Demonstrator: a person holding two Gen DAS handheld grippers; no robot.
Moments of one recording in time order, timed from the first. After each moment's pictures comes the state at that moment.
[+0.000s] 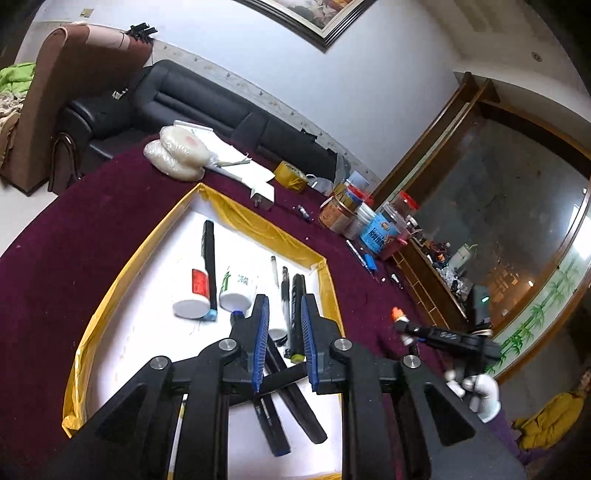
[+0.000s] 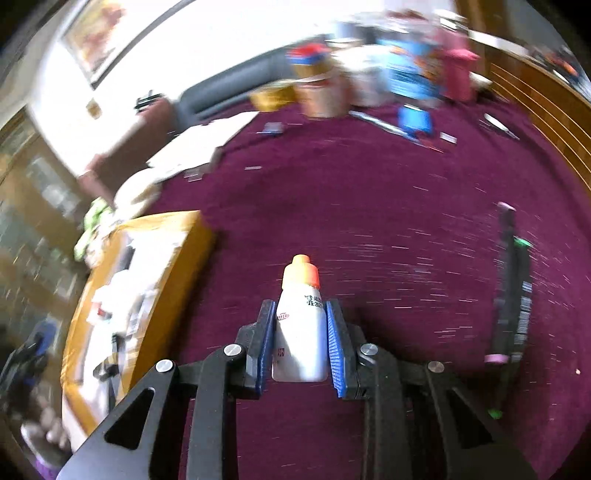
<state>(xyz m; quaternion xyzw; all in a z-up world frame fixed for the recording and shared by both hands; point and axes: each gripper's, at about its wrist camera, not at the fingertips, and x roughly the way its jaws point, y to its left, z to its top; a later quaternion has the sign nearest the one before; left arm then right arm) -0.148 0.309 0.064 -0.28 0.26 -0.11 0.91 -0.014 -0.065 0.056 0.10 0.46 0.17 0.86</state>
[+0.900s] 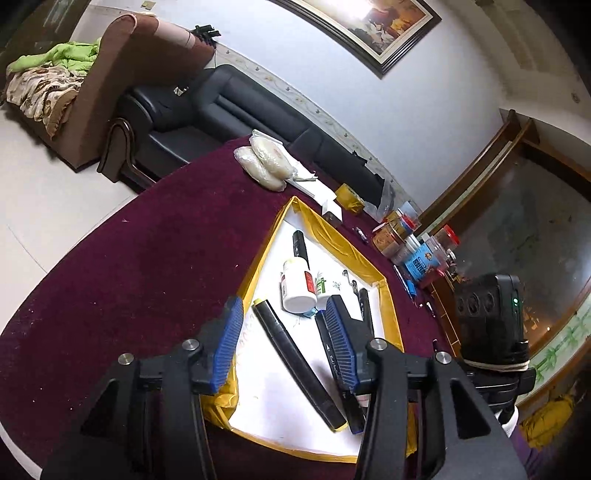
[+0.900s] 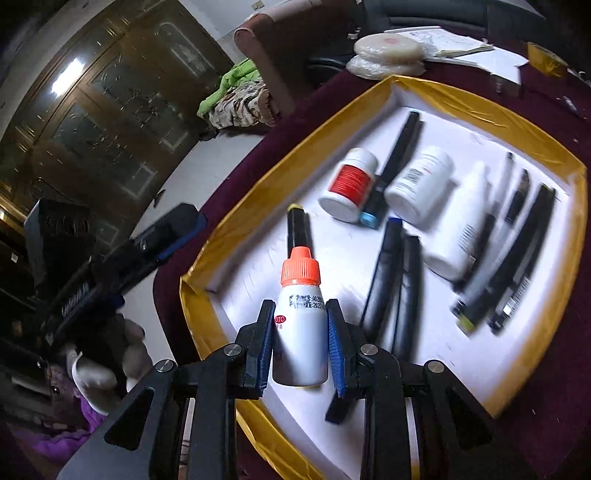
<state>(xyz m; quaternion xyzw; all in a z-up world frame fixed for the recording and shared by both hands) -0.184 0.383 0.034 -0.33 0.26 -0.03 0.90 -0.076 0.193 0.032 -0.03 0.54 0.45 0.71</state>
